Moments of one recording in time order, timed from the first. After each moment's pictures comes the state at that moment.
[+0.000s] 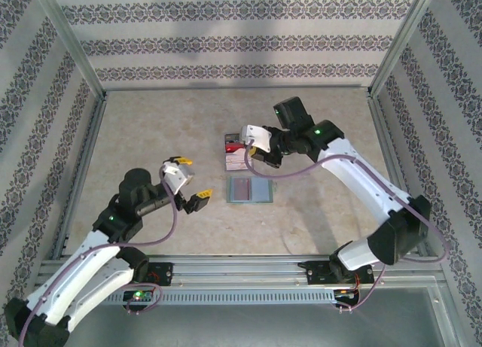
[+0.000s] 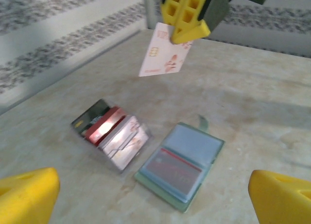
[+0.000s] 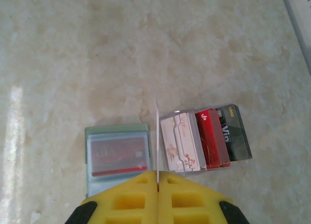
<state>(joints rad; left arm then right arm) -0.48 0.61 0.53 -0.18 0.32 0.19 0.55 1.49 1.44 -0.85 -0.44 -0.82</state>
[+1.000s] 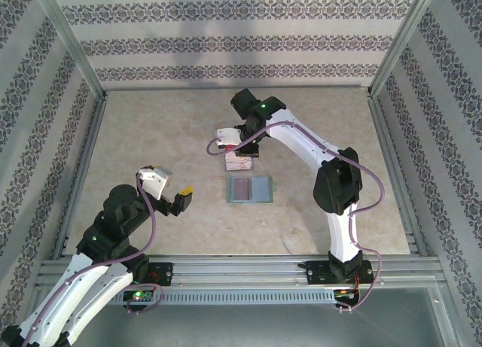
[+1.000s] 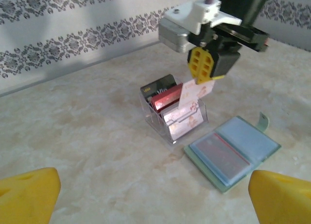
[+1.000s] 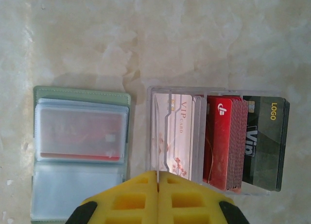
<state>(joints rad) -0.48 0.41 0.54 -0.43 0.03 0.08 0.61 2.05 1.94 -1.15 -0.23 -1.00</state>
